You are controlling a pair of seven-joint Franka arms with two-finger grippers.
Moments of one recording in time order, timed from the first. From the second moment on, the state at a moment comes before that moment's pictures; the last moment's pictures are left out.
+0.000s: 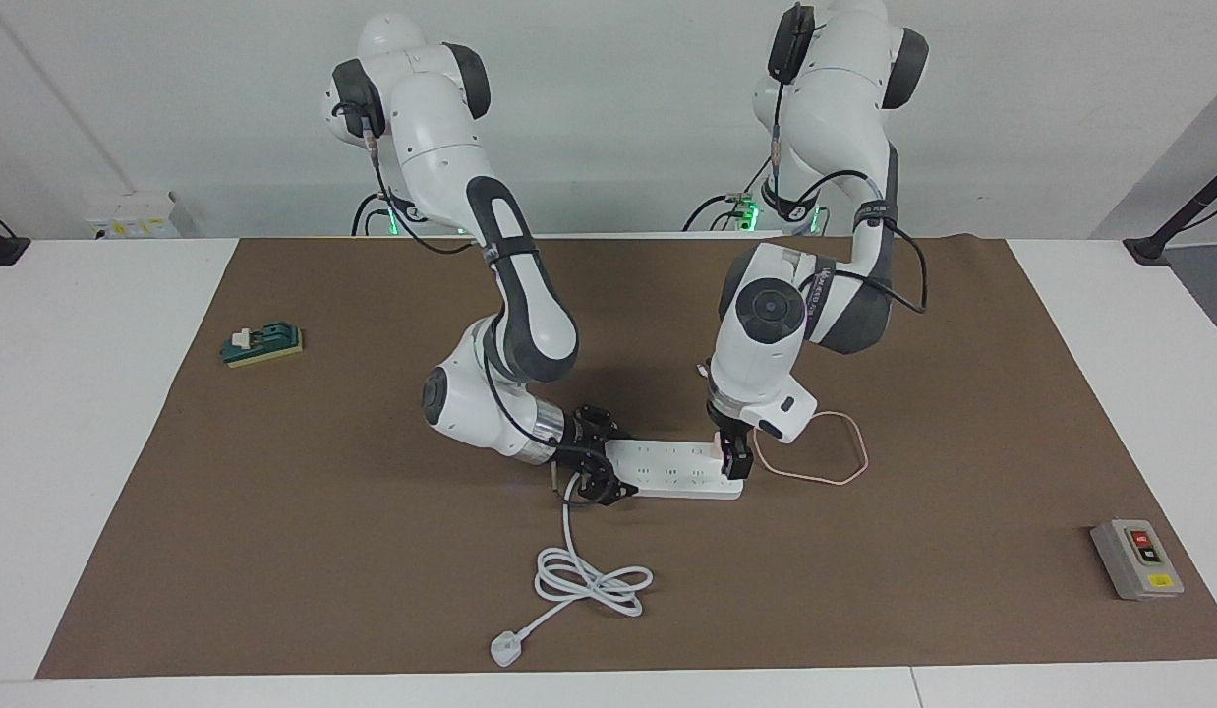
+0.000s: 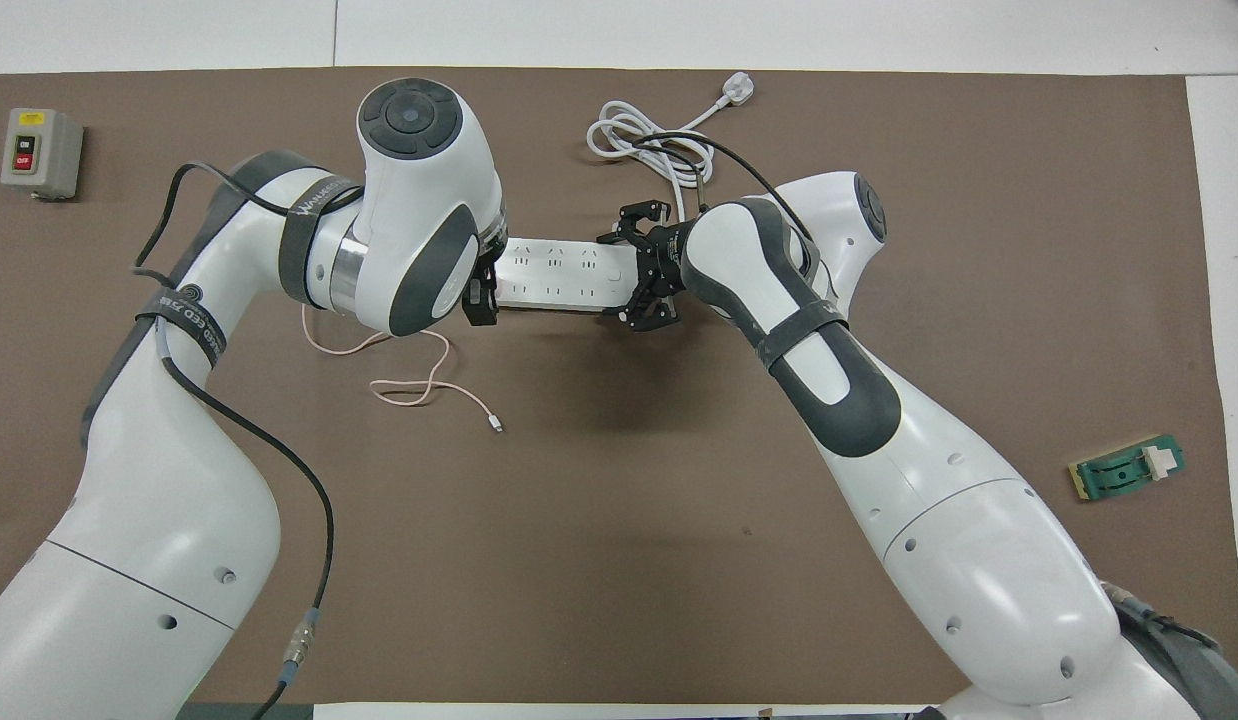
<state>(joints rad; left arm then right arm) -0.40 0.56 -0.09 -1.44 0.05 1.94 -2.04 0.47 0.75 -0.11 -1.50 1.15 2.22 1.13</state>
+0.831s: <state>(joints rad) -0.40 0.48 -0.09 -1.59 0.06 2.02 -2.04 0.47 0.75 -0.11 -1.50 1.15 2.22 1.13</state>
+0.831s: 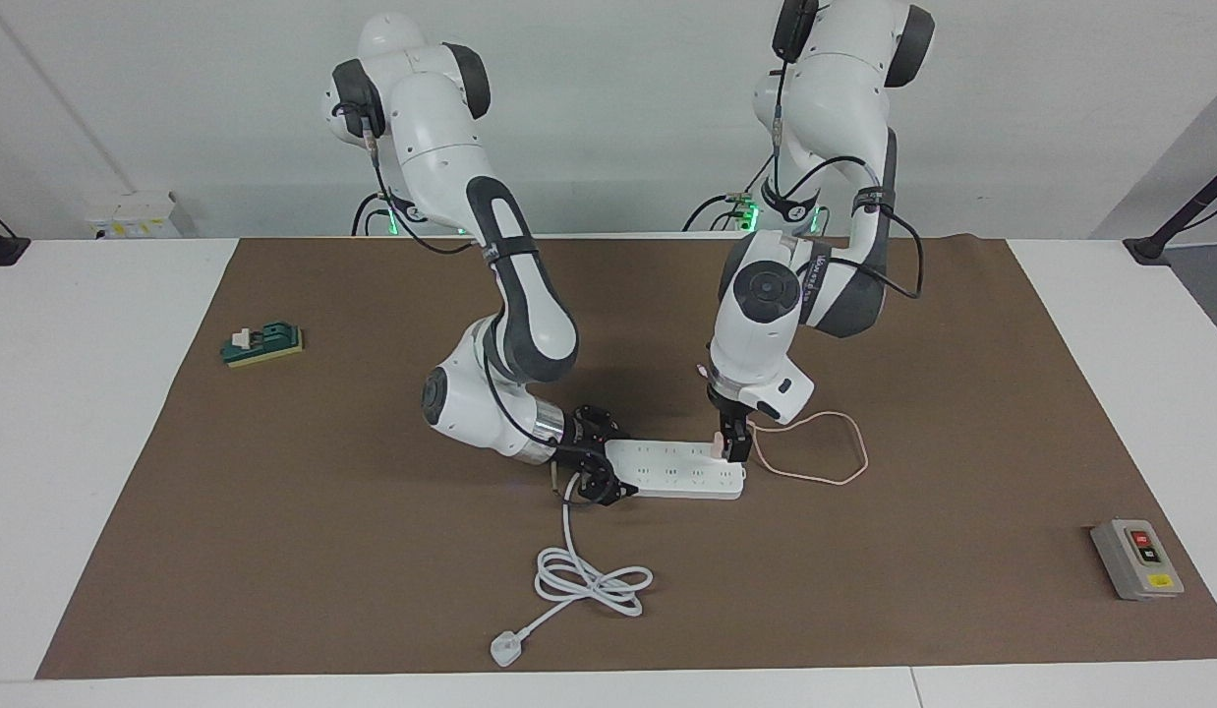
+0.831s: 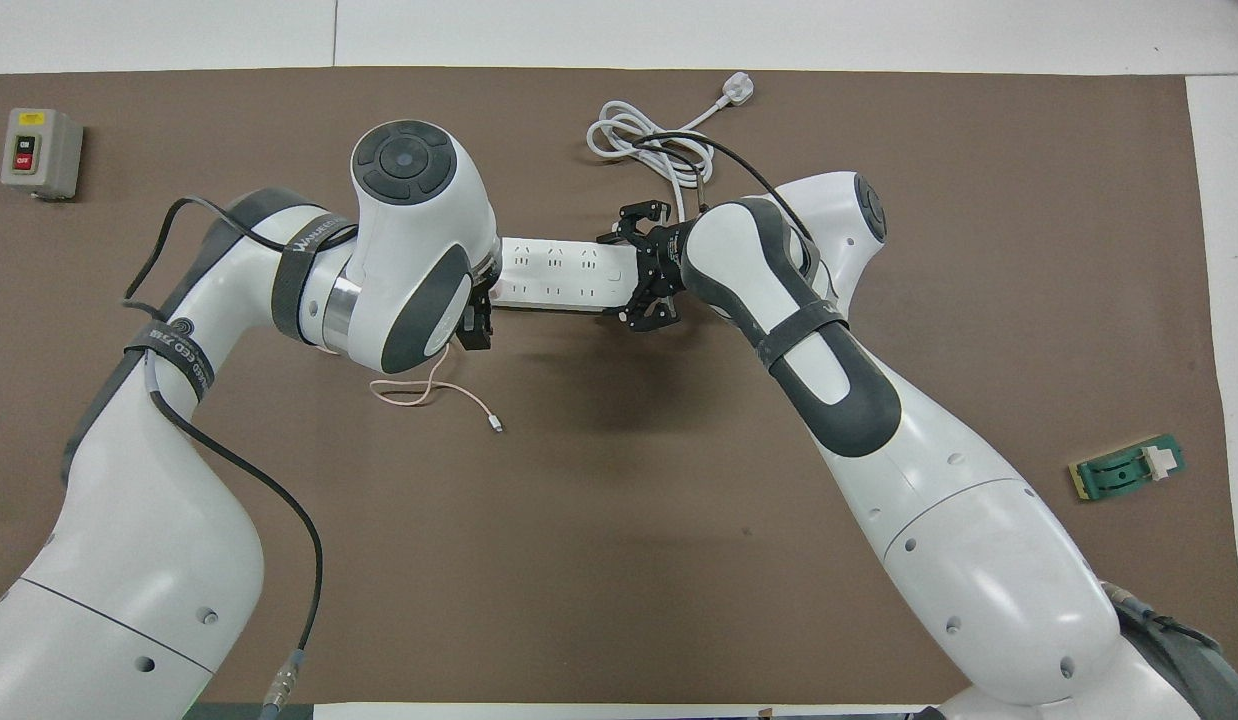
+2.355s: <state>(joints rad) -0.40 0.48 -0.08 -1.64 0.13 2.13 -2.04 0.47 0.74 -0.11 -1.50 1.17 2.22 1.11</state>
